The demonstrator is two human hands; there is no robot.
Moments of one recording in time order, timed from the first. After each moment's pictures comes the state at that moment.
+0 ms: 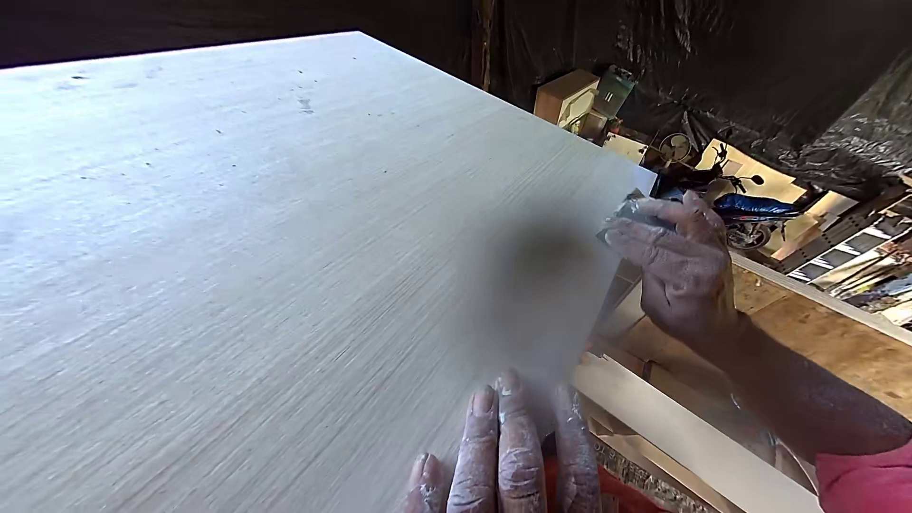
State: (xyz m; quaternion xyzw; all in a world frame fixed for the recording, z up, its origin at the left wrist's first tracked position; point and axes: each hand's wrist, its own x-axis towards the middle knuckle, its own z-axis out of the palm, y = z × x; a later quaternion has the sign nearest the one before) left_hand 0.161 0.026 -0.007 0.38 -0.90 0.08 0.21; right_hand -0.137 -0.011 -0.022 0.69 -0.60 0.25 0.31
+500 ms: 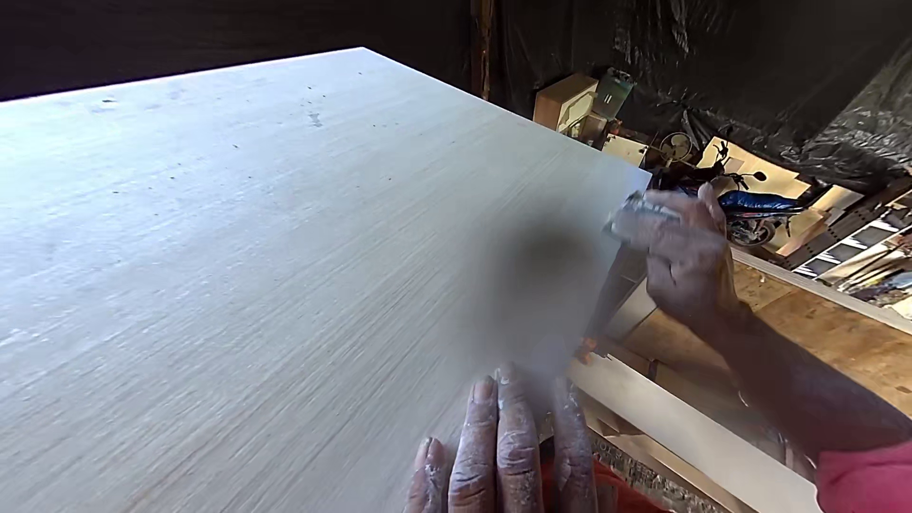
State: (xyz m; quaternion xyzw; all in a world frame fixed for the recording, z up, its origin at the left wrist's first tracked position) left_hand 0.162 0.027 -0.004 0.37 -0.90 0.08 0.19; right_hand -0.137 0.000 -0.022 0.68 -0.62 0.29 0.26
